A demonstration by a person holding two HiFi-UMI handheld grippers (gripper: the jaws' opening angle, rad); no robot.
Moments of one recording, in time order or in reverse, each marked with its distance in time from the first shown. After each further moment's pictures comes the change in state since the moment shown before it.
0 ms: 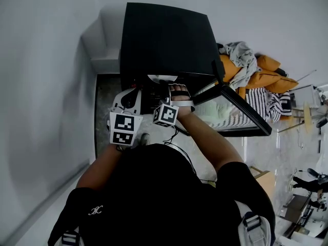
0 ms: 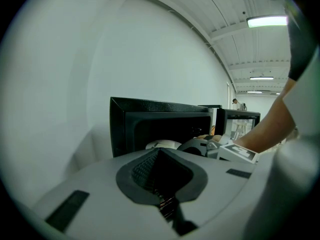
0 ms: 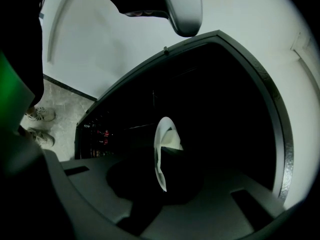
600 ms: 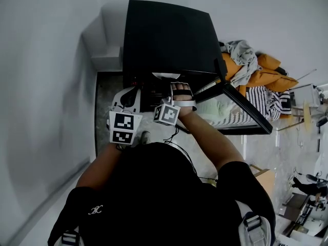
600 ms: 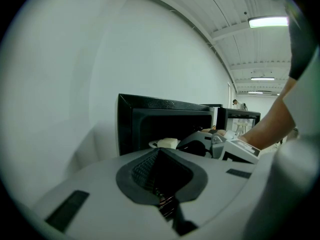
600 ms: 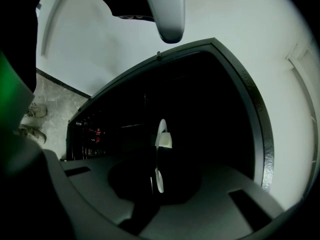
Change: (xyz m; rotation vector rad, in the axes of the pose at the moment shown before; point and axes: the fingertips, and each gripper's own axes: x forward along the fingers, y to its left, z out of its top) left arm -0.007 0.009 -0.007 -0.010 0.005 0.004; right arm -0.011 -0.019 0.008 -0.021 0.016 -0.102
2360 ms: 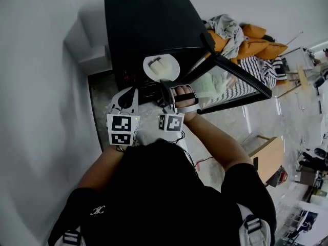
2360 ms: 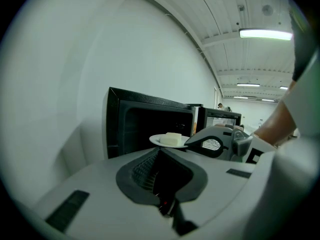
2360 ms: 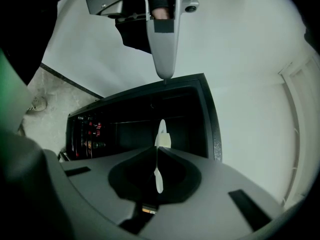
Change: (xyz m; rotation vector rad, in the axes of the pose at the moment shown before) left arm -0.026 -0.030 -0.022 0.011 -0.021 -0.163; right arm -0.094 0.014 0.000 -0.051 0.061 -0.105
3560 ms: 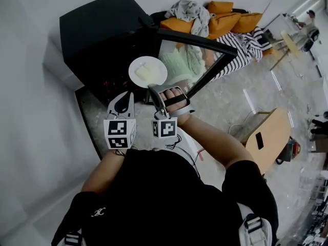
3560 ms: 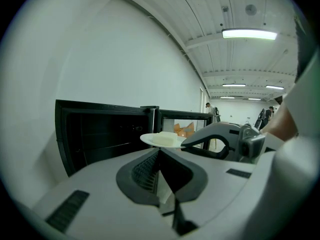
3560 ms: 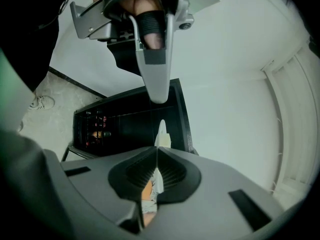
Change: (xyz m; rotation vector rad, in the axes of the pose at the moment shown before) left arm -0.012 -0.174 0.001 0.047 -0.020 -0.111; right arm -0.144 0.006 -0.087 0.067 0.043 -0.069
